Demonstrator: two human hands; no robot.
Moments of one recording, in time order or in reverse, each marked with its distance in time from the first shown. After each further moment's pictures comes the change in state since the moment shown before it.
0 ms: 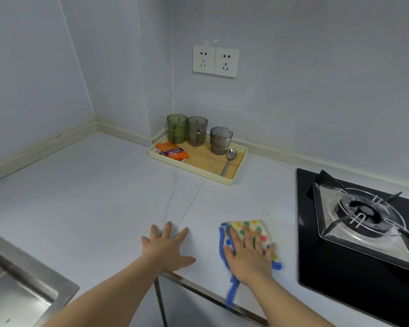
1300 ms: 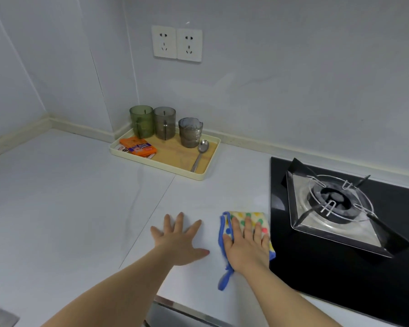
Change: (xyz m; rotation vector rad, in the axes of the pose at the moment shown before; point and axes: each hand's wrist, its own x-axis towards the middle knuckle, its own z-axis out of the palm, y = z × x) left_hand 0.047 0.094 -0.006 0.105 -0.011 0.131; right_hand 0.031 0.058 -0.012 0.070 0.052 0.107
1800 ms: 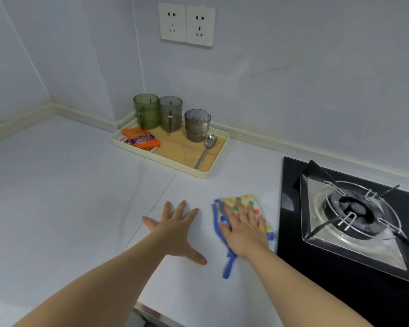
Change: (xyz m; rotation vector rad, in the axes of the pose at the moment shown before) left_hand 0.027 -0.010 -0.016 -0.087 -0.033 0.008; right_hand 0.050 -0.003 -0.020 -0.030 -0.056 -0.206
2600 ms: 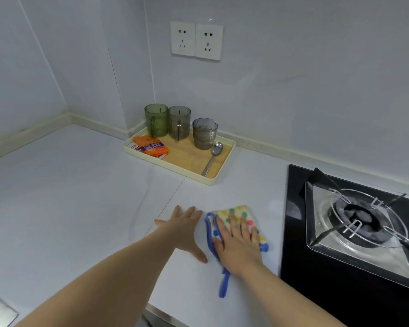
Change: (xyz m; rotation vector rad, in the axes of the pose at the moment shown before) left_hand -0.001 0.002 -0.019 -0.023 -0.030 0.039; right_hand -0.016 -0.023 0.014 -0.068 0.016 -0.090
